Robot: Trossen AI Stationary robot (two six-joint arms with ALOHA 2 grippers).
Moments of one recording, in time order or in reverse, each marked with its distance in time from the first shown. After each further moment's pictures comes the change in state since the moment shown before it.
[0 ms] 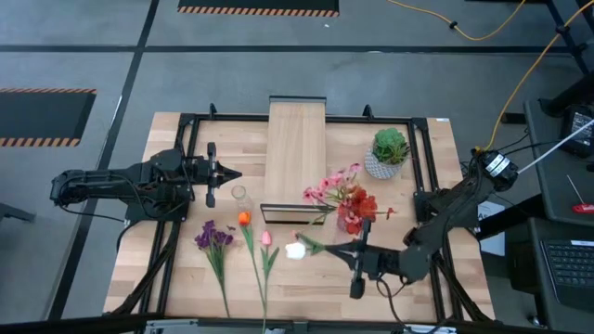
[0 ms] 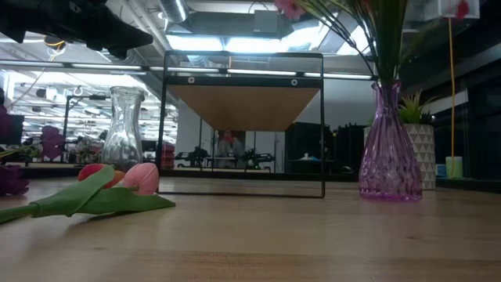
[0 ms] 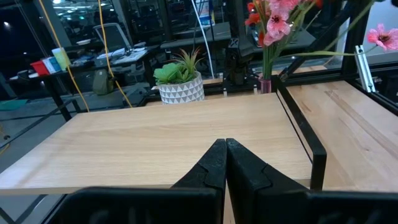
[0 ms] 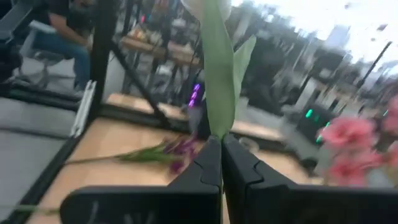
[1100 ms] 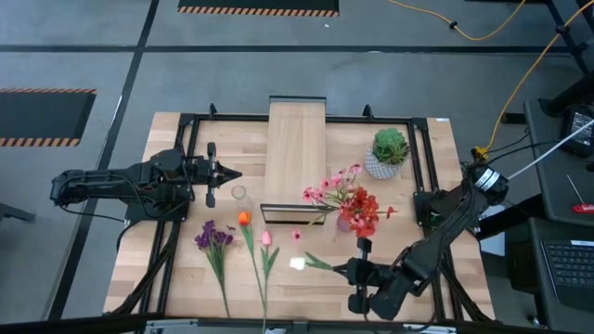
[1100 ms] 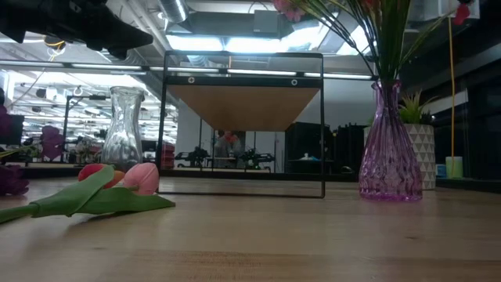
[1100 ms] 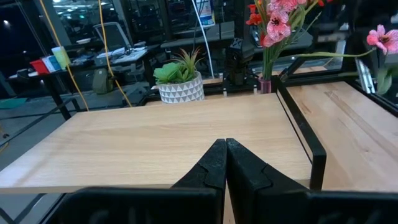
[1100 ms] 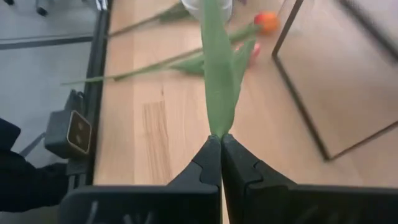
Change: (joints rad) left arm 0.000 0.000 0.000 0.000 0.000 -0.009; right arm 0.069 0.175 0.243 -0.942 -0.215 0.996
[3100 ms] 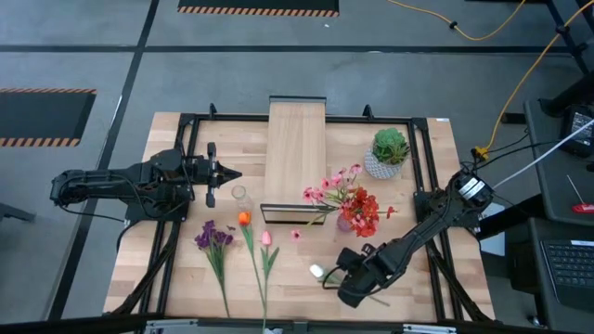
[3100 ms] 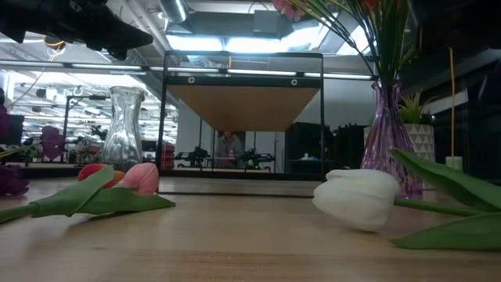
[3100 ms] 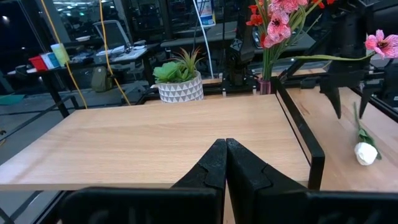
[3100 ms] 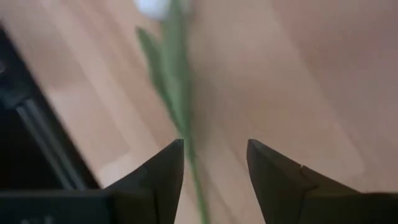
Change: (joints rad) left arm 0.000 0.000 0.000 0.000 0.000 -0.019; right arm -0.136 0.141 -0.021 -0.169 -0.630 0.507
